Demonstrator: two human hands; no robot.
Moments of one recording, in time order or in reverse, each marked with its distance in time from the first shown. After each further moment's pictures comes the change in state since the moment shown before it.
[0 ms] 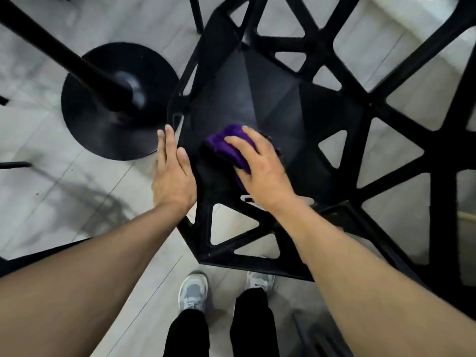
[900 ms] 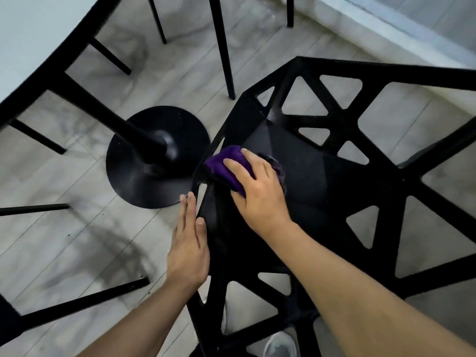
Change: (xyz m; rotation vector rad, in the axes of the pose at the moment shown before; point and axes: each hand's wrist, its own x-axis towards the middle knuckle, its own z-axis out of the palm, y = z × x) left_hand 0.001 -0.004 -0.007 -0.066 -0.072 0.030; right_hand 0.101 -0.020 0.013 -0.007 0.087 -0.194
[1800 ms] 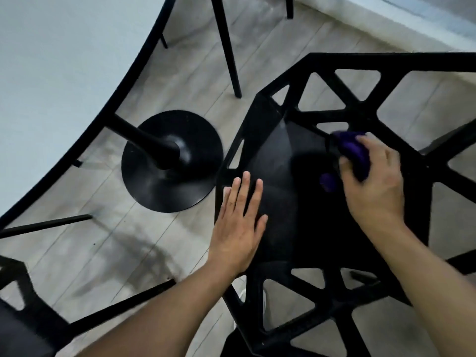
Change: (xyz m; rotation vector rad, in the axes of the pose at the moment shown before) left_hand 0.028 0.024 0.001 0.535 -0.108 0.490; right_hand -0.030 0.043 -0.097 -0.006 0.331 0.541
